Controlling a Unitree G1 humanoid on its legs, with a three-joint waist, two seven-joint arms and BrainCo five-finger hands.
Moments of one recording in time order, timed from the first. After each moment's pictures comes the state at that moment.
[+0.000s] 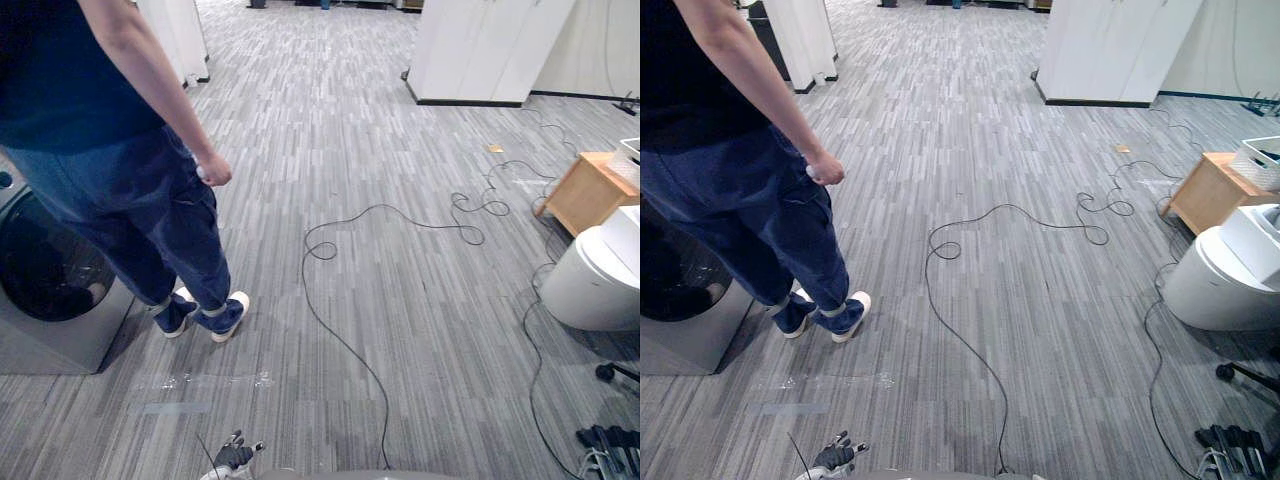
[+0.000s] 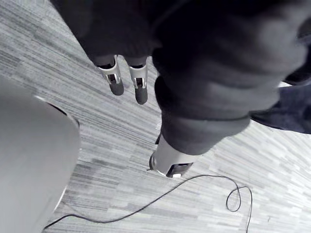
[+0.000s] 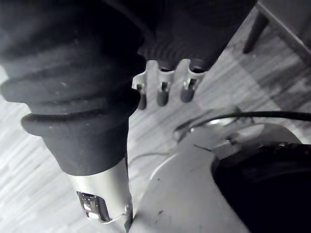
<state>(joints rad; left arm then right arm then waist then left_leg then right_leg) 0.10 0.07 0.15 1.11 -0.28 -0.11 -0.04 0.18 -0.04 -0.39 1.15 0.21 -0.07 0.07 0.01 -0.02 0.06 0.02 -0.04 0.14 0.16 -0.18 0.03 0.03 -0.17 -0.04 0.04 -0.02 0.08</state>
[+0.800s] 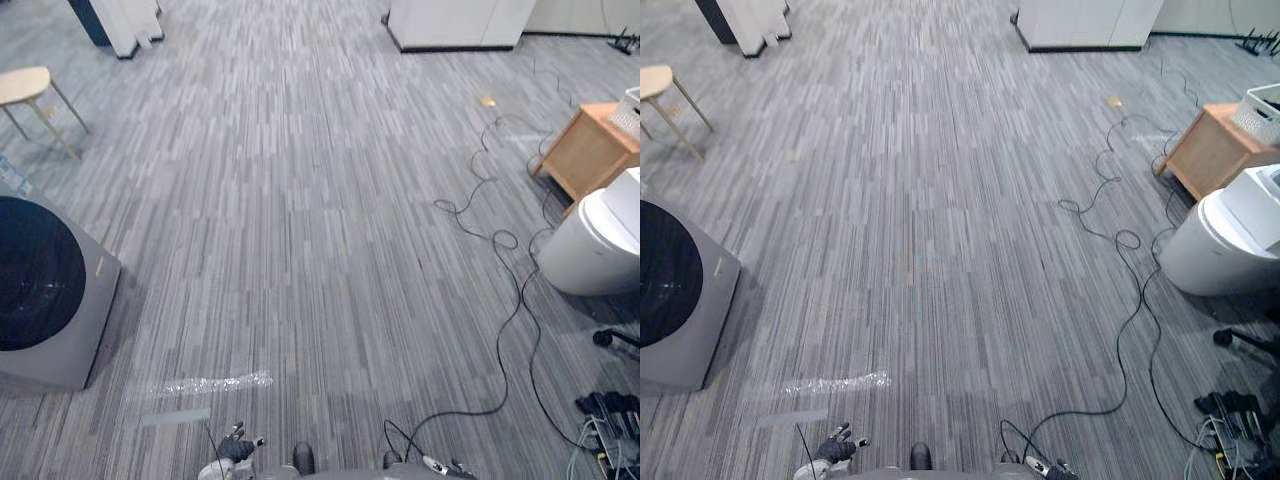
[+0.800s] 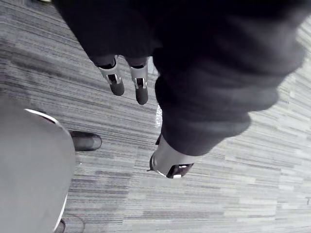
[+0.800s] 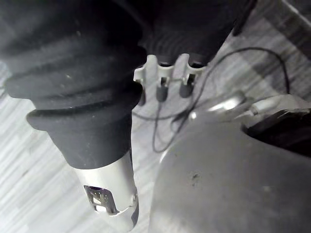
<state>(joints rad) 0.06 0.09 0.11 1.13 -0.24 -0.14 0.00 0.10 -0.05 -0.28 1.19 0.34 -0.09 0.06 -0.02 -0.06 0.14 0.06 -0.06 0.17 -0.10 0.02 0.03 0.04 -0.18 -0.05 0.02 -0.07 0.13</state>
